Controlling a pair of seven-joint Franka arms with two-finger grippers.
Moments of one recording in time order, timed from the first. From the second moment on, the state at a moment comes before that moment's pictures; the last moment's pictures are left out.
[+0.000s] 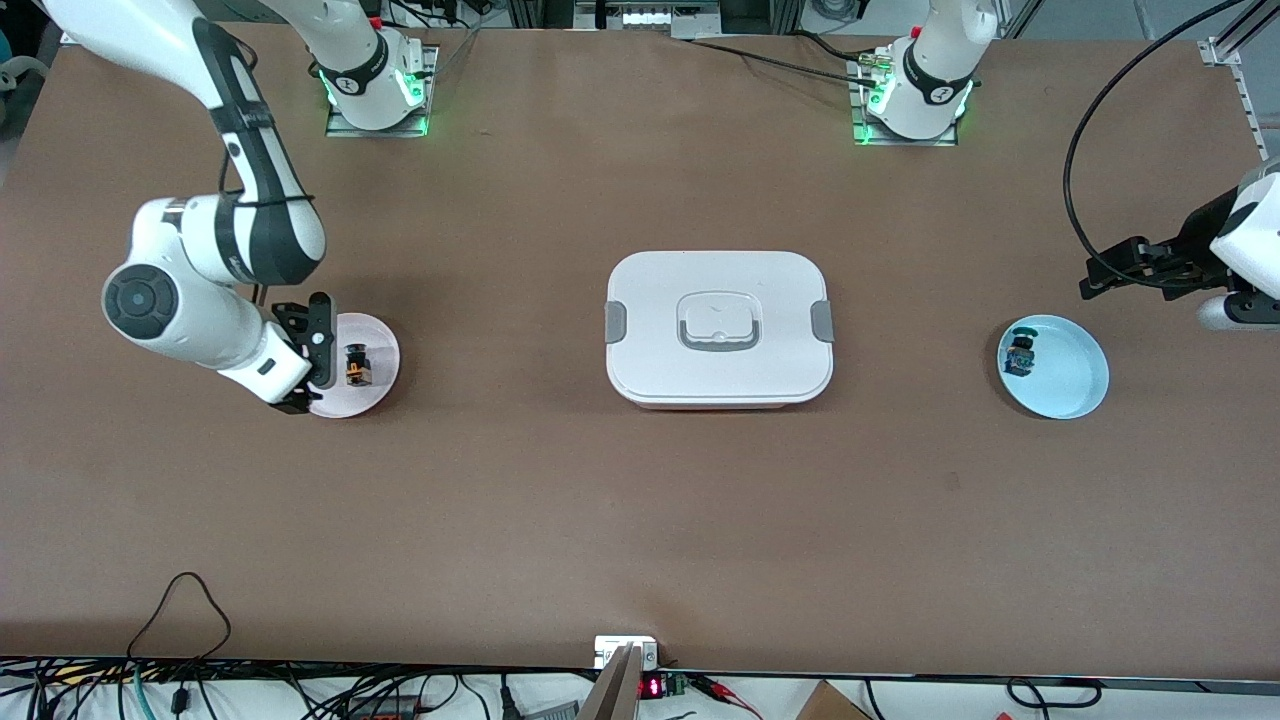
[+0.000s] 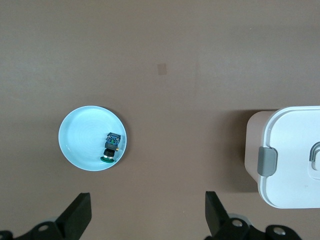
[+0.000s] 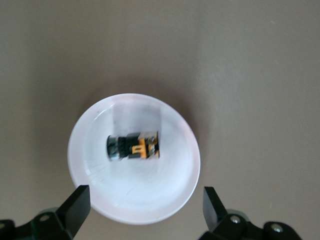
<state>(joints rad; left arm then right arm) 0.00 0.08 0.04 -1.60 -0.06 1.64 0.02 0.15 0.40 -0.06 -1.90 0.01 2.20 -1.64</state>
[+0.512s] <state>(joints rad) 0.00 0.08 0.04 -1.60 -0.06 1.64 0.02 0.15 0.45 -0.06 -2.02 0.06 2.39 -1.75</state>
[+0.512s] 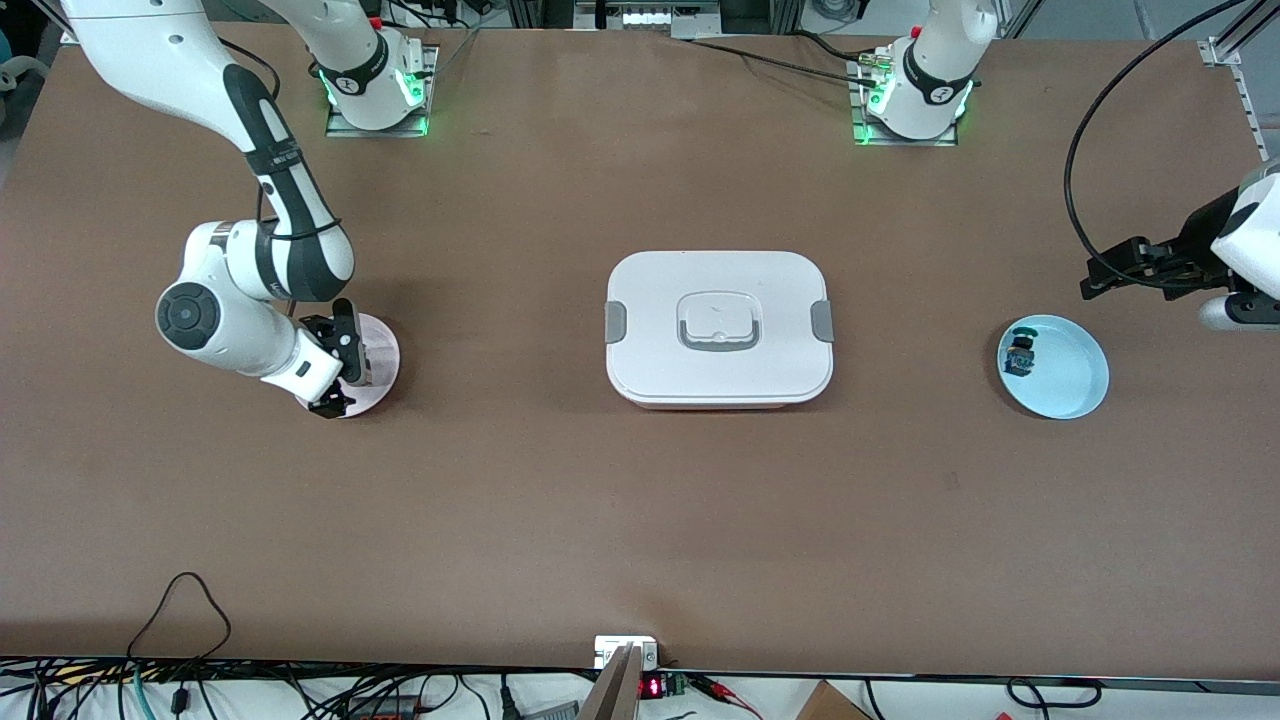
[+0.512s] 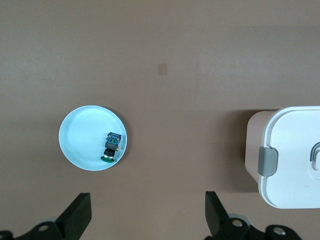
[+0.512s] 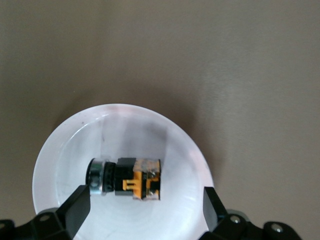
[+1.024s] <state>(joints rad) 0.00 0.08 0.04 -1.60 -0.06 1.64 0.02 0.15 0.44 -0.06 -2.08 0.06 2.43 -1.78</state>
